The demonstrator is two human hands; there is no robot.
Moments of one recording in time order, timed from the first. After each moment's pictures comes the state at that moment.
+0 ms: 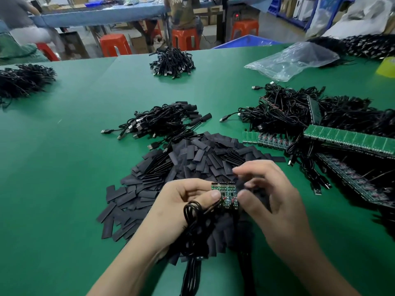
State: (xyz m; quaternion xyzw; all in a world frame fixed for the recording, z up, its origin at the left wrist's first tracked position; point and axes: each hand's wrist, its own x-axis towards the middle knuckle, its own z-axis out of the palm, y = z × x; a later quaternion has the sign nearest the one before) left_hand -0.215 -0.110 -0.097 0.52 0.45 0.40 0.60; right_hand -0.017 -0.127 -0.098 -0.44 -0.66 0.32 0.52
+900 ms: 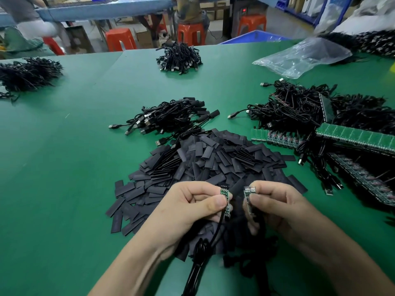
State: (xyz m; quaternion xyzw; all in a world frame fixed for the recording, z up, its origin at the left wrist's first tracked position) left_hand -0.223 -0.117 -0.094 0.45 0.38 0.41 0.70; right_hand -0.001 -0.114 -0.101 -0.35 -0.47 0.72 0.36
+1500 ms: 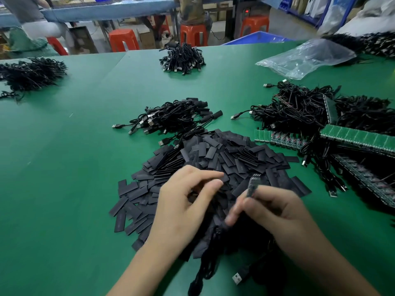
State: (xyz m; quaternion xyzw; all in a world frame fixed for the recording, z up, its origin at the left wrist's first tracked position) left_hand -0.224 -0.113 -0.110 0.69 0.52 0.45 0.21; right_hand -0.023 -0.126 -0.103 -0.34 -0.63 0.53 0.45
